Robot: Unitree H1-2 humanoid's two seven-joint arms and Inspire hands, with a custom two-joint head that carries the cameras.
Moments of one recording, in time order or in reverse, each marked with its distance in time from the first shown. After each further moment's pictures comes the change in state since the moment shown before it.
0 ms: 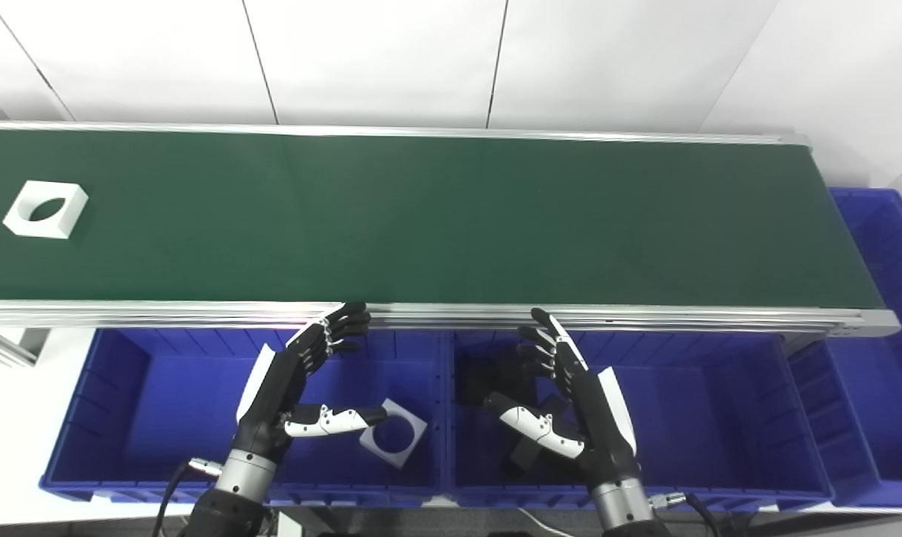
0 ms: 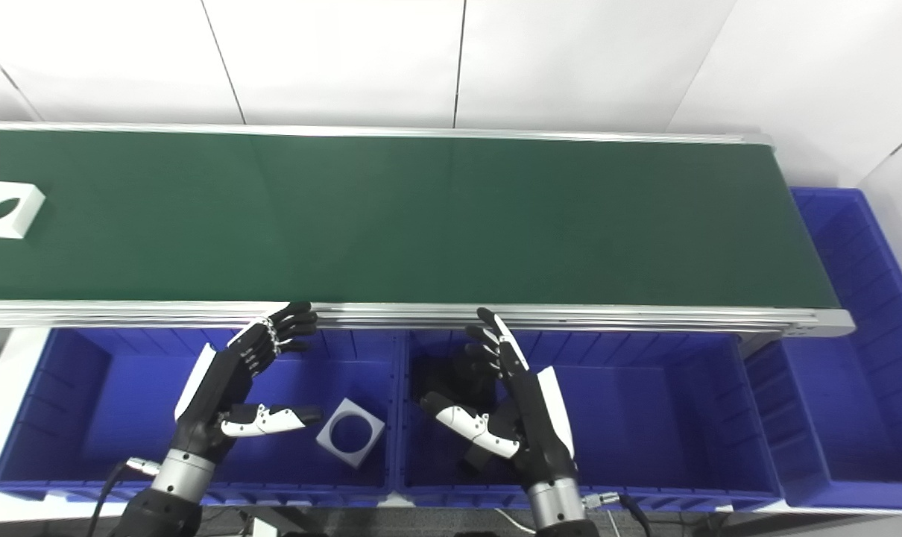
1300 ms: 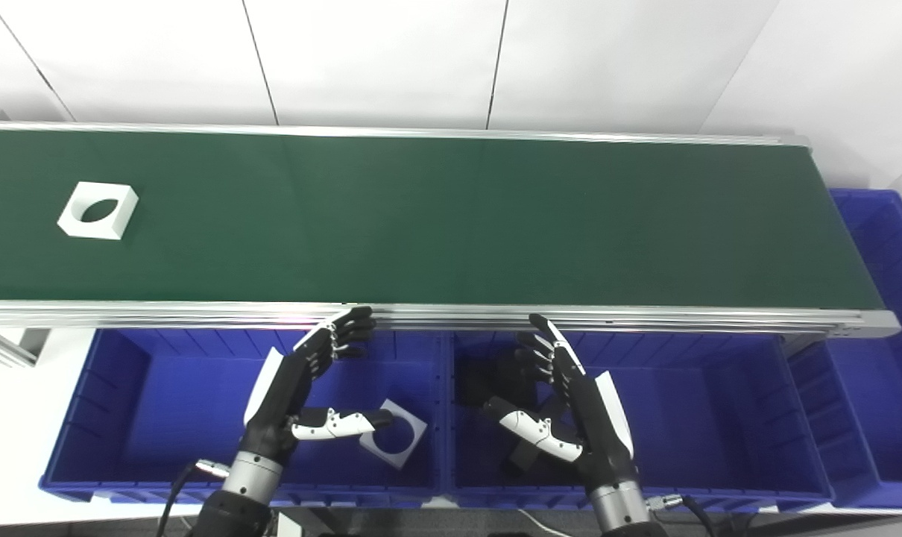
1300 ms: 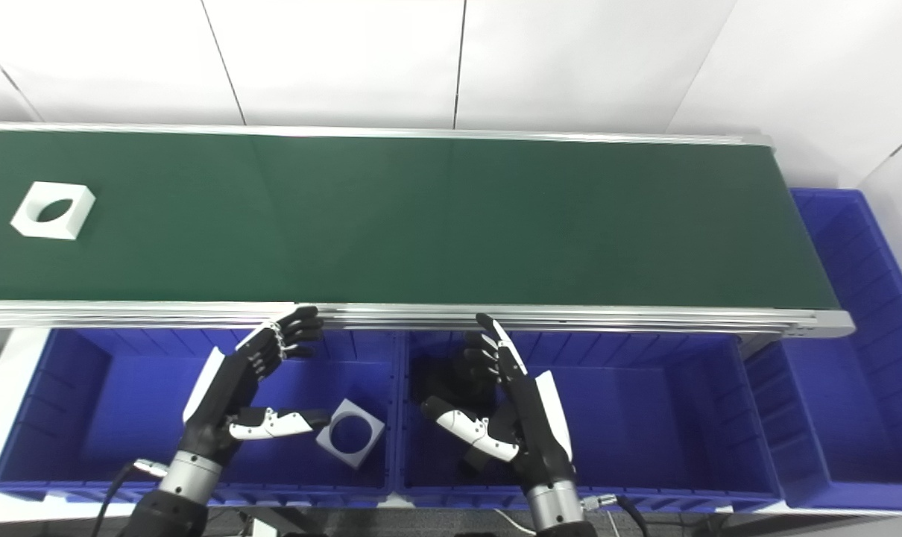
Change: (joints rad) left arm -0.014 0.000 -0.043 0.059 0.036 0.000 0.043; right arm -0.016 -0.014 -0.006 0.096 0.009 -0.070 -0.008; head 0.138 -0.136
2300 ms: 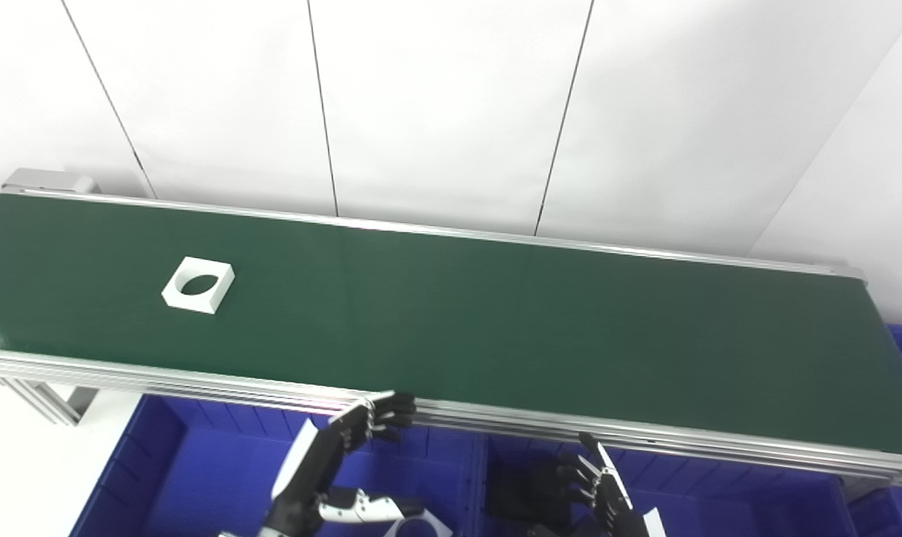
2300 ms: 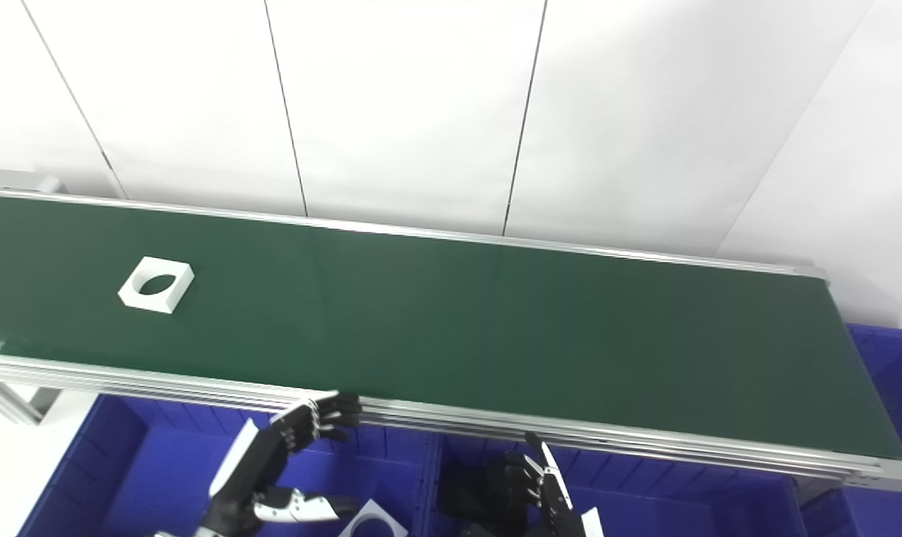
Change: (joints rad) left arm -0.018 0.051 -0.018 -0.145 -0.018 0.000 0.099; right arm -0.033 -0.016 -0.026 0.158 0.046 -0.220 -0.015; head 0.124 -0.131
